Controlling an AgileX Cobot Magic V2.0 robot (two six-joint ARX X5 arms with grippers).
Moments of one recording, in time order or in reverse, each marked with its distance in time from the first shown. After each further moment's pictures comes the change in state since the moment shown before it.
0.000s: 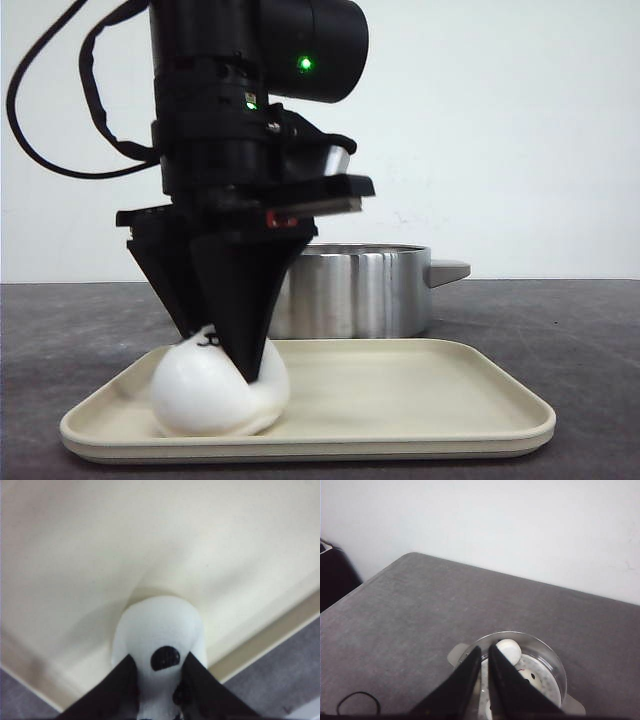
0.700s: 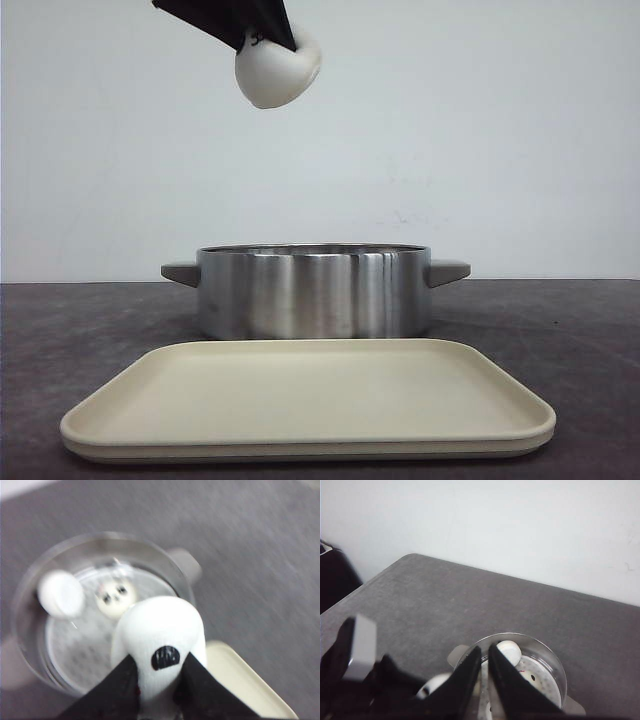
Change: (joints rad) left arm 0.149 -0.403 0.004 0.461 -0.102 0.146; right arm 0.000 0.000 0.000 0.008 0.000 0.000
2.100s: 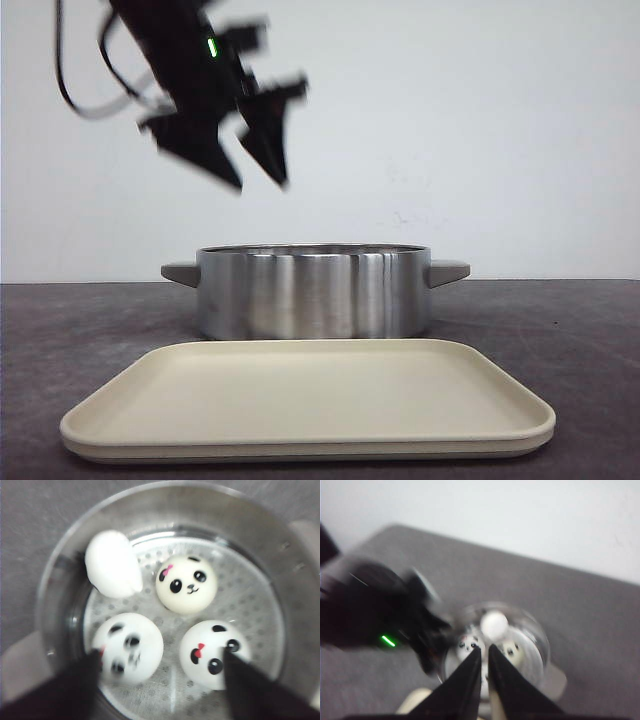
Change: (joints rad) left arm 0.190 0.250 0.075 0.060 0.053 -0.002; right arm 0.000 -0.005 -0.068 -0.092 0.037 -0.034
